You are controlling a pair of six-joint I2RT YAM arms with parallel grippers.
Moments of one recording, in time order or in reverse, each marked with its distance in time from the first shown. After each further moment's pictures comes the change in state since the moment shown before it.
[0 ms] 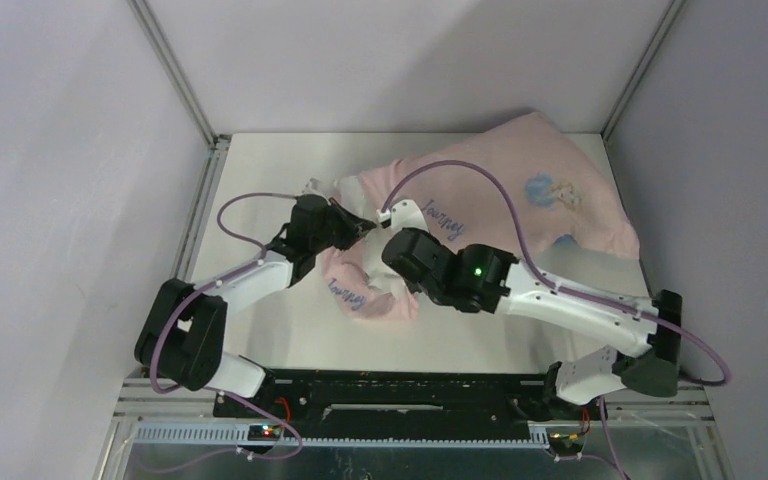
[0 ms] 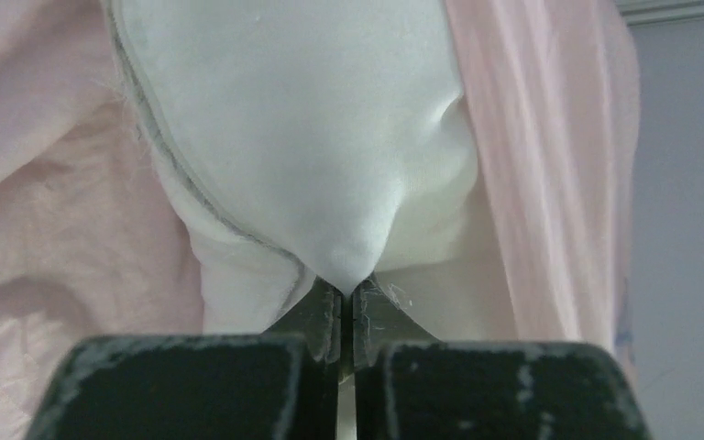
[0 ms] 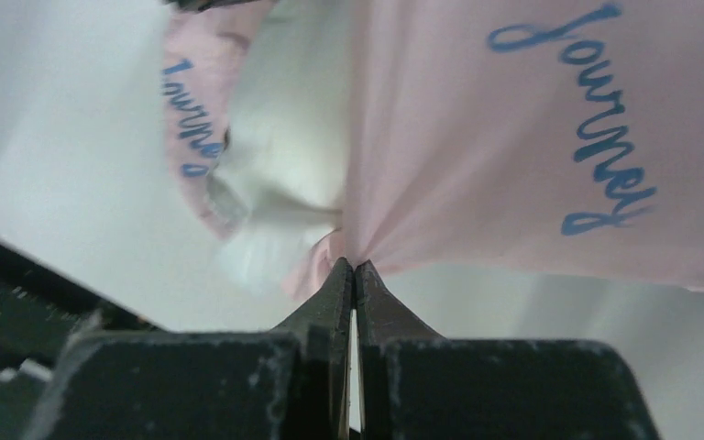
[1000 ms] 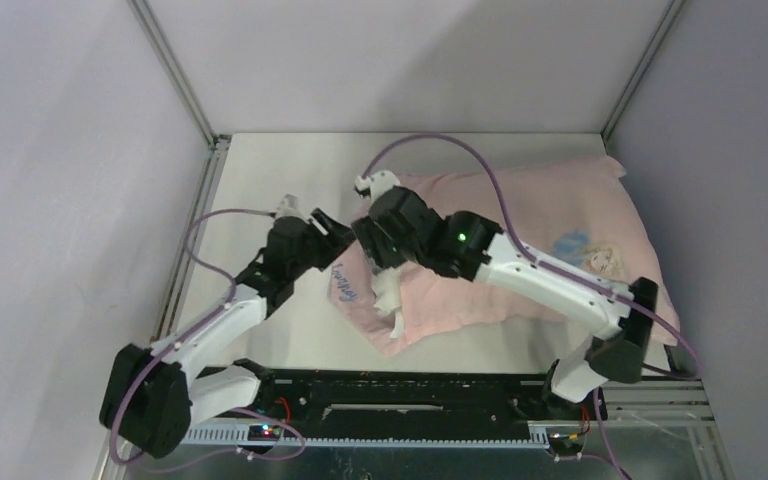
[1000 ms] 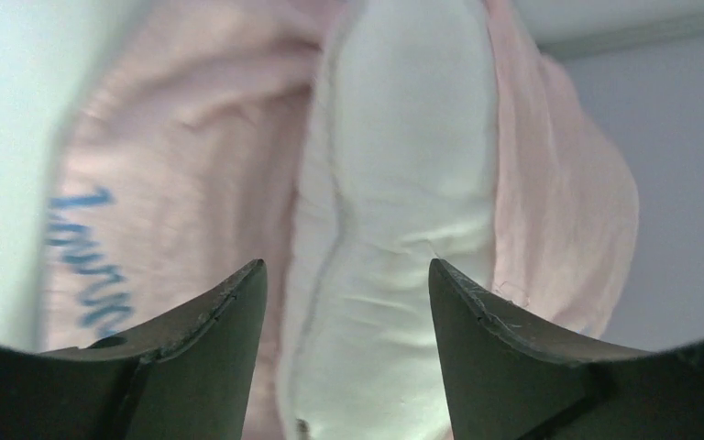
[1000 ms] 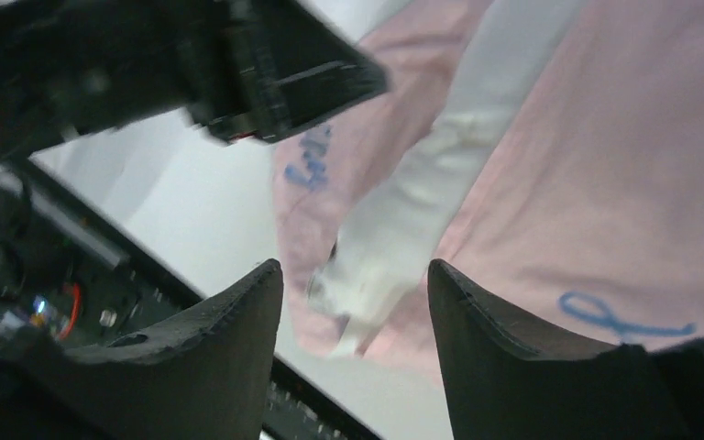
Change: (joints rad) left arm -0.043 -0.299 -0.129 -0.151 -0.111 0.056; right arm -0.053 0.074 0.171 0.027 -0.319 -0.025
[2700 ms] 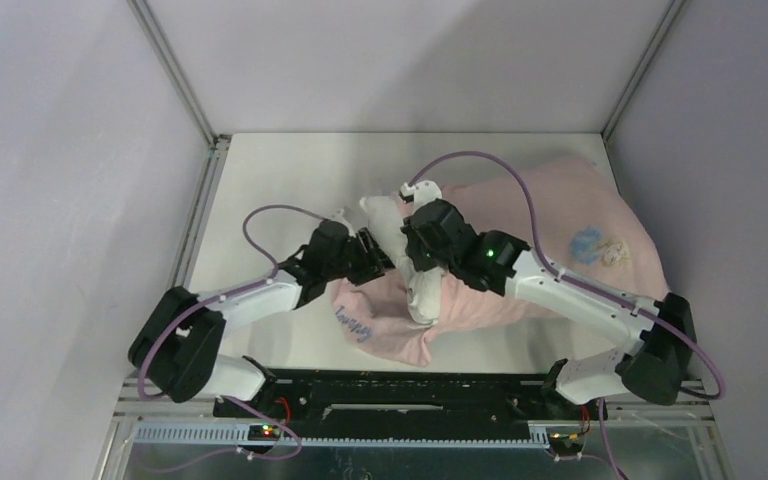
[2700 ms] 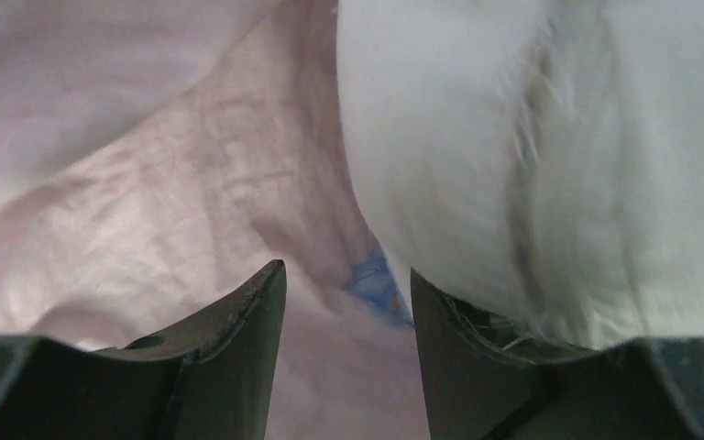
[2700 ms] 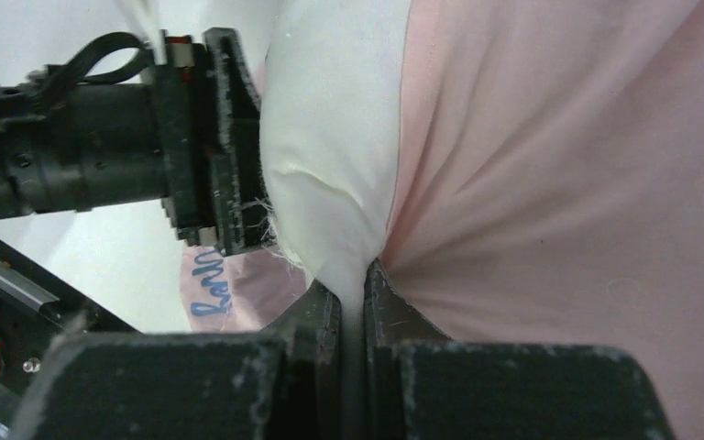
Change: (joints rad) left arm -0.105 0.222 0.034 0.053 0.179 0.048; right arm -0.151 -0.128 -0.308 0.236 0.025 0.012
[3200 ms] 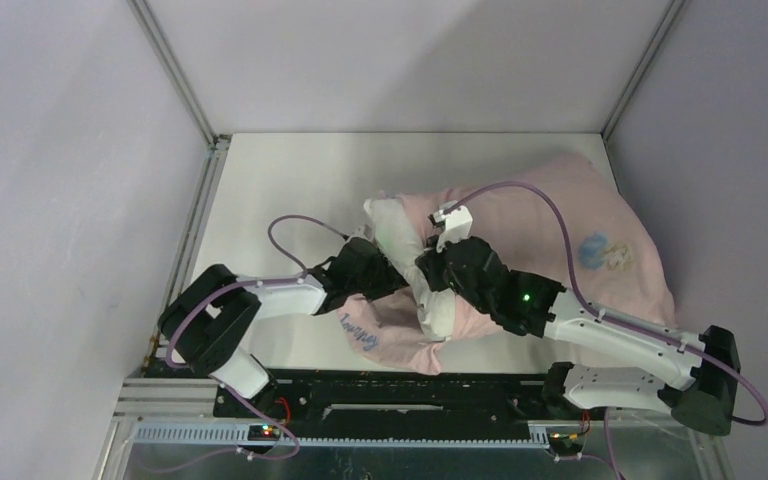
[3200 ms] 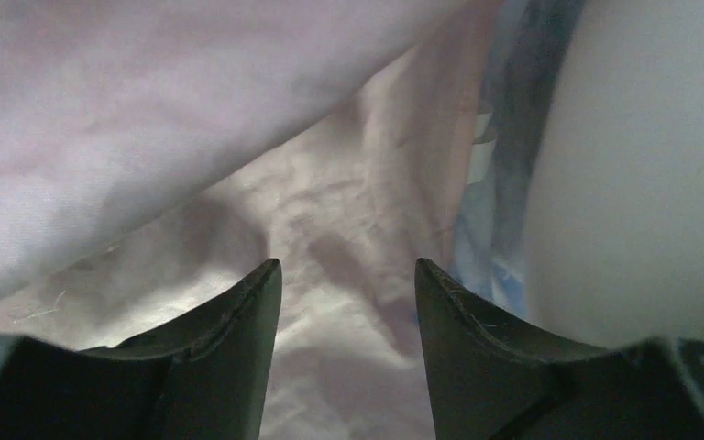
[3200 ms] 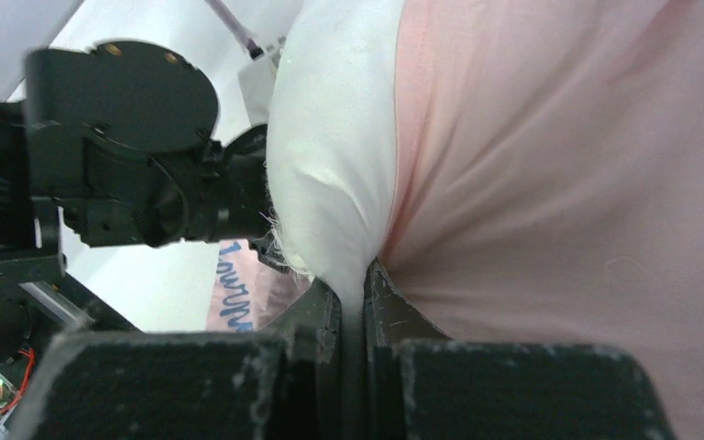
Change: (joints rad) left arm -0.159 0.195 0.008 0.077 -0.147 -0.049; right arm 0.101 -0.294 -0.338 0.270 0.116 0.028
